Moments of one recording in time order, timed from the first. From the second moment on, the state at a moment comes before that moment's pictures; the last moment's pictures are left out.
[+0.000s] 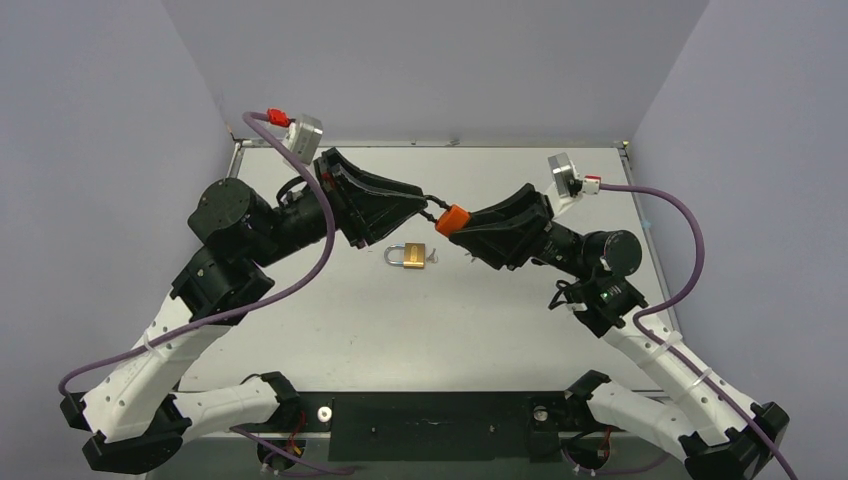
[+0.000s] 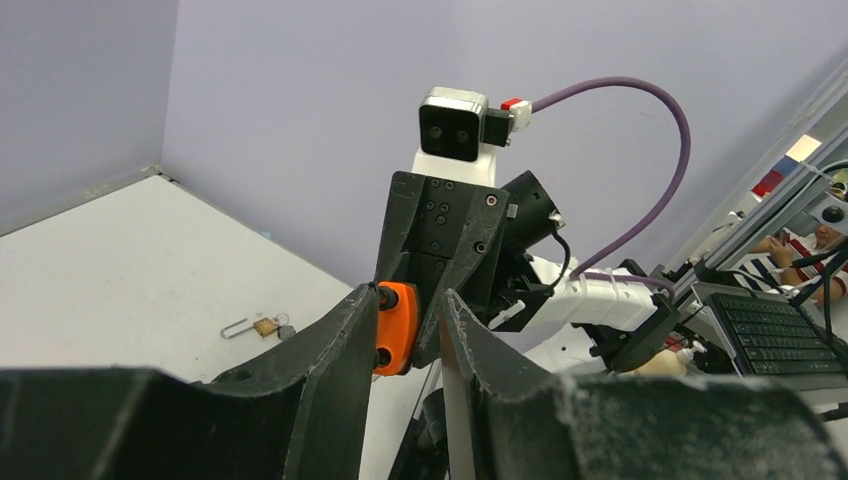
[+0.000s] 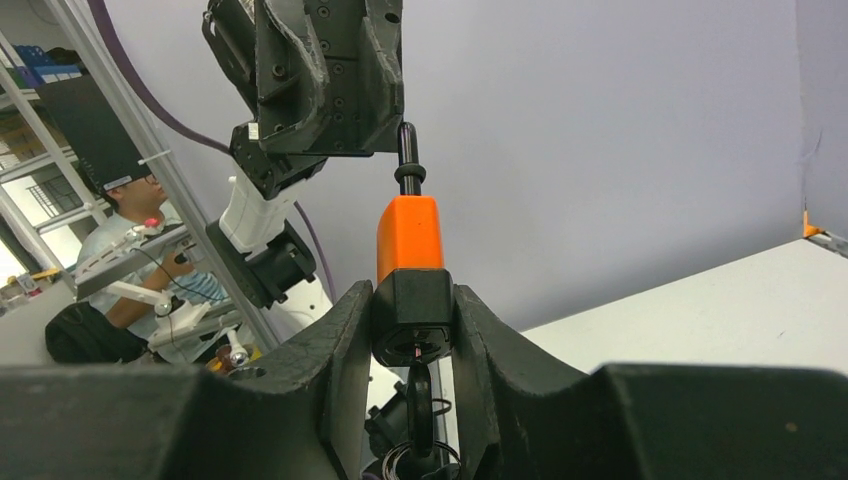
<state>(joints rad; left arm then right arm) -0.83 1.04 1.49 -0.18 0.30 -0.57 0.63 0.92 0.90 0.59 -0.65 0.77</state>
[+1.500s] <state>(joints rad) -0.82 1.12 1.66 -0.52 0.50 -0.33 0.65 0.86 0.92 0.43 -0.73 0.71</state>
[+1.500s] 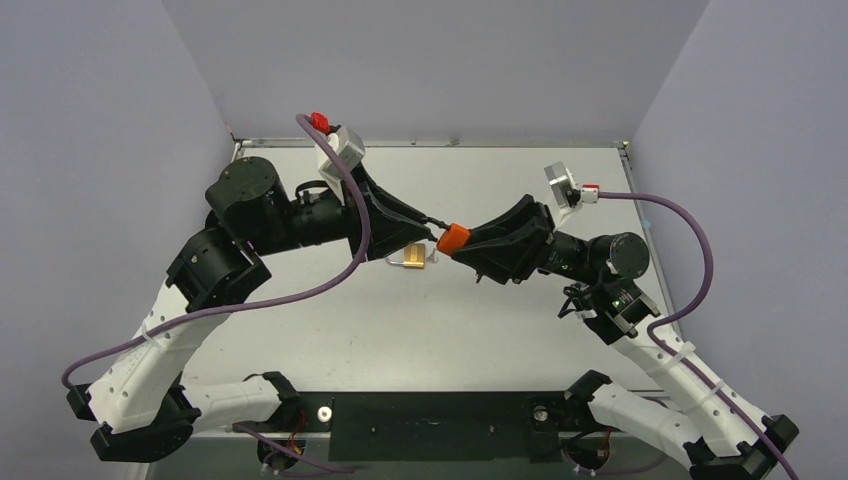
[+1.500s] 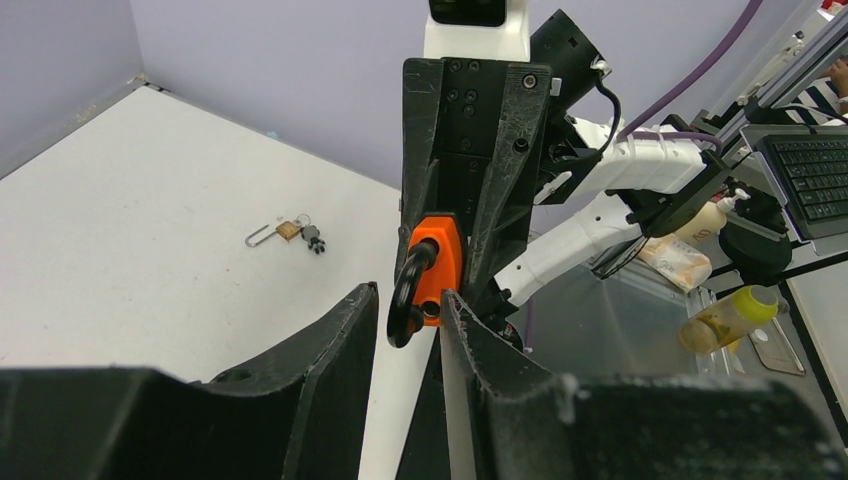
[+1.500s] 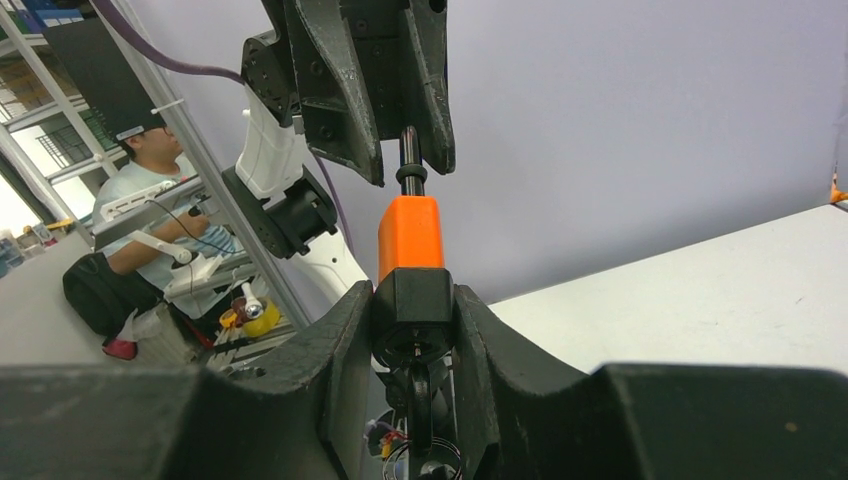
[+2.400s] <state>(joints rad) -0.81 1.12 1.61 -0.46 0.53 -0.37 0.66 0.88 0.93 0.40 -0.73 0.69</state>
